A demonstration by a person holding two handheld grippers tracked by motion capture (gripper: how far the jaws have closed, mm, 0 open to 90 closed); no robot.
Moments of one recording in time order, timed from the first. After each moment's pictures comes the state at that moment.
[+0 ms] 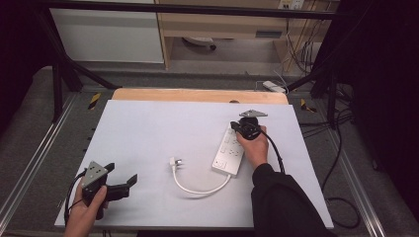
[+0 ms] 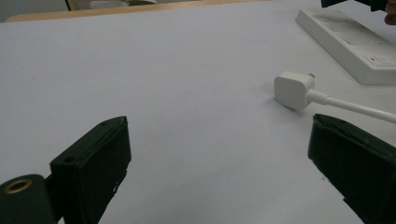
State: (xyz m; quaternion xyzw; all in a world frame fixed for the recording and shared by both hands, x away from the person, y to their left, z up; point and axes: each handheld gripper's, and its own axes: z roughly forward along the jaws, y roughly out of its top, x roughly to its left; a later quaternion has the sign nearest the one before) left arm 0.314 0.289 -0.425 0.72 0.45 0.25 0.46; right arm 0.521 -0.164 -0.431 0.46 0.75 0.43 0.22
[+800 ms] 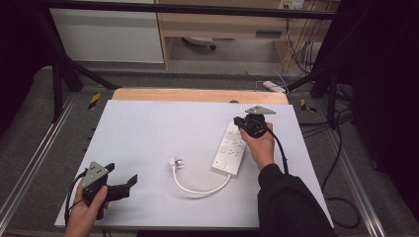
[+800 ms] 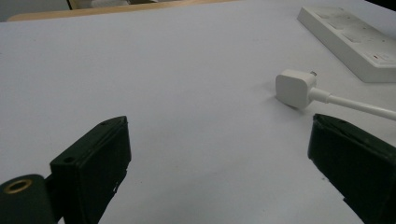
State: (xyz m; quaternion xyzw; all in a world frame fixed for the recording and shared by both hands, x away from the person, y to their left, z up) left arm 0.314 0.288 -0.426 0.72 0.46 0.25 0.46; right arm 0.507 -0.174 -0.401 0.45 0.73 0.45 0.23
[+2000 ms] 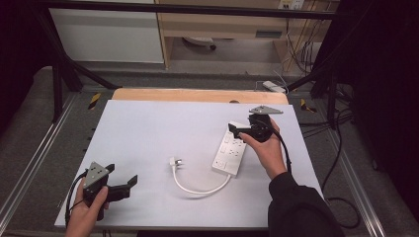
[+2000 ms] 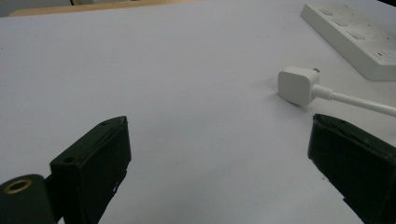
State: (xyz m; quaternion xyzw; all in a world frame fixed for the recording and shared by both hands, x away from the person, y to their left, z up) left arm 0.314 0.288 -0.427 0.72 0.46 0.25 0.45; right arm 0.475 -0.178 -0.367 0.44 0.74 0.46 0.22
